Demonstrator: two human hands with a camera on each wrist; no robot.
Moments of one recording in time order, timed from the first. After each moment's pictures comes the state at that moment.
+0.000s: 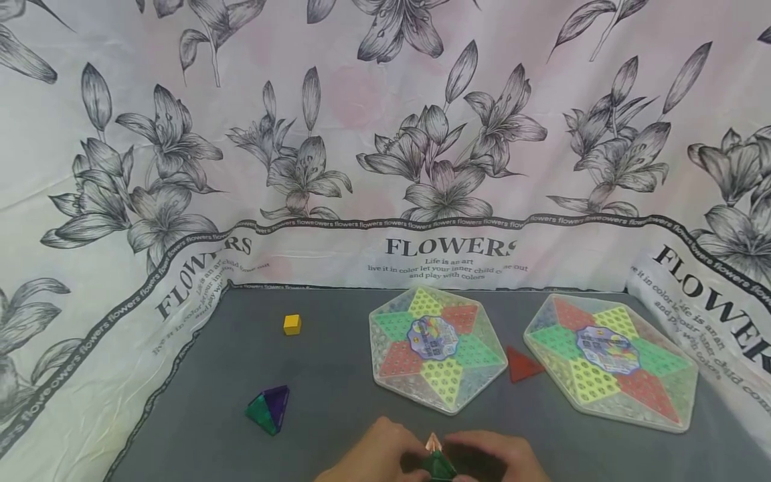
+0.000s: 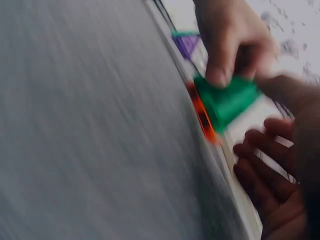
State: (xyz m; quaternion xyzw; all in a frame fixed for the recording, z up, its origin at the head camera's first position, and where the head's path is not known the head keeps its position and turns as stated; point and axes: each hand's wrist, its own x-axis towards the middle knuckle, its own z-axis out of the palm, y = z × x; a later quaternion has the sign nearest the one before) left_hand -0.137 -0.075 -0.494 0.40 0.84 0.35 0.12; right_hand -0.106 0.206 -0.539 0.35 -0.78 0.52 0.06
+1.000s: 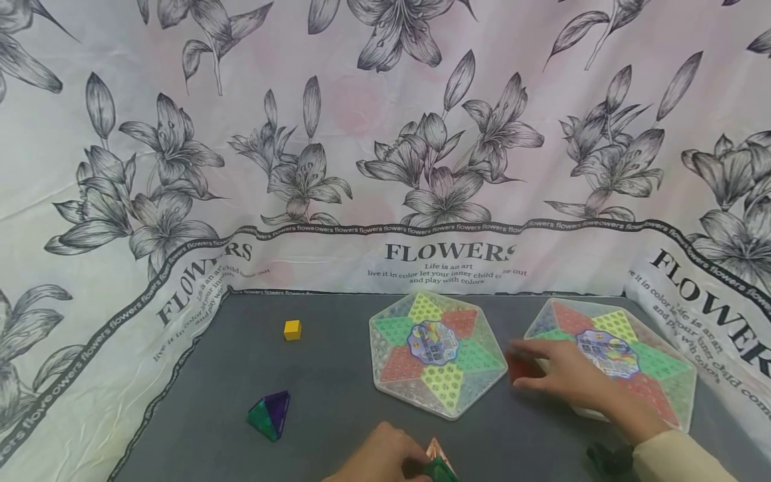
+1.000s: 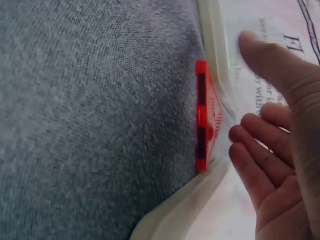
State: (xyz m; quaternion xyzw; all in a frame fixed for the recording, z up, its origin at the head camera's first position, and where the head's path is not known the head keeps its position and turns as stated) left_hand -0.160 -0.077 -0.568 0.41 0.83 0.35 0.12; right_hand -0.223 0.317 -0.472 0.23 -0.94 0.23 0.05
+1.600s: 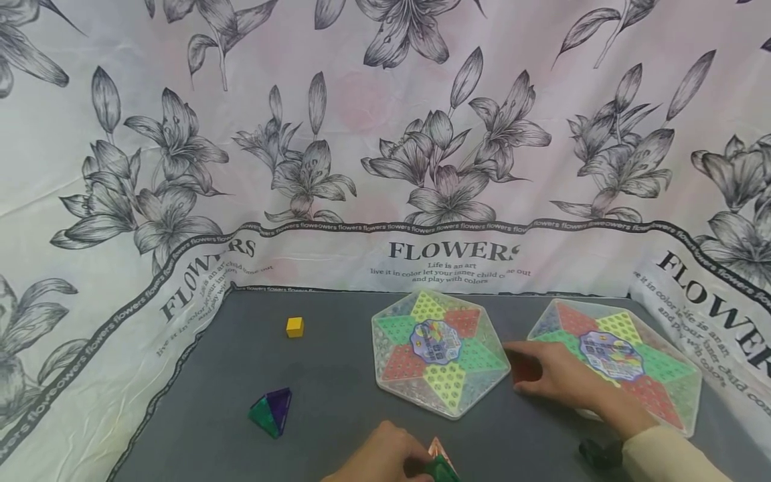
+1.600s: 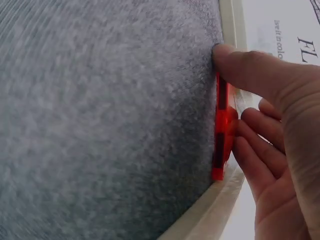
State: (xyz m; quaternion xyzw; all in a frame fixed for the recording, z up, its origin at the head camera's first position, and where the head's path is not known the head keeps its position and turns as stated) left_hand -0.160 -0.077 -0.572 0.40 0.83 0.36 0.13; right_hand -0.239 0.313 -0.485 0.26 -0.94 0.20 0.02
